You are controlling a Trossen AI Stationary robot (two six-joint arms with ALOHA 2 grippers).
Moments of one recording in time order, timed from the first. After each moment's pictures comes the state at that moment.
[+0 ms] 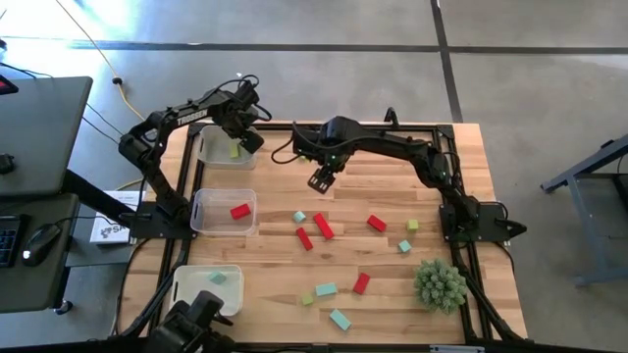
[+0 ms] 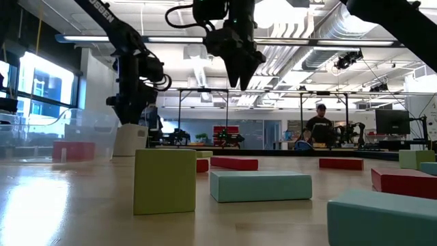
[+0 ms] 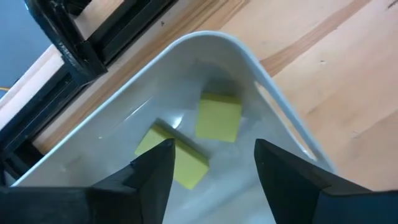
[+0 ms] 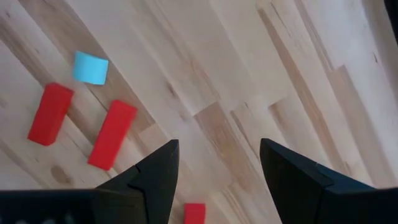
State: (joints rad) left arm 1.06 1.71 1.22 -0.94 -0.05 0.08; right arm -0.21 2.24 2.34 -1.57 0.08 0.33
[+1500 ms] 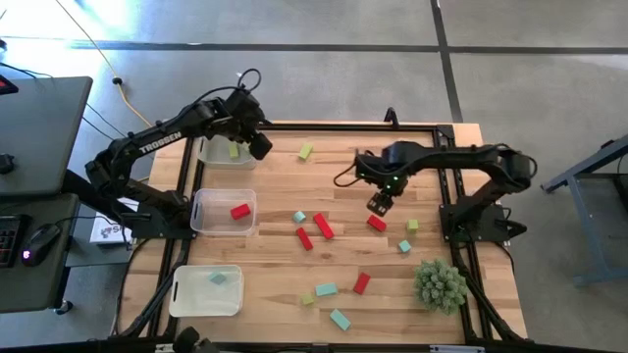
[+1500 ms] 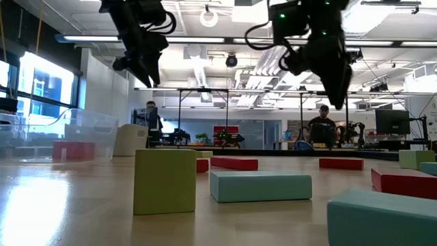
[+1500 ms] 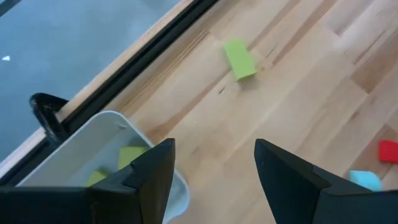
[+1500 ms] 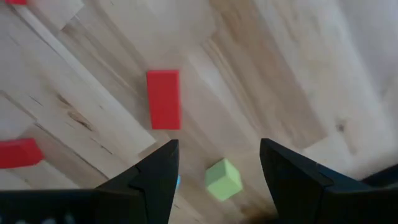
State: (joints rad) left arm 0.77 1.37 1.22 -0.88 -0.05 -0.10; right arm -0.20 1.55 1.21 -1.25 -0.07 0.44
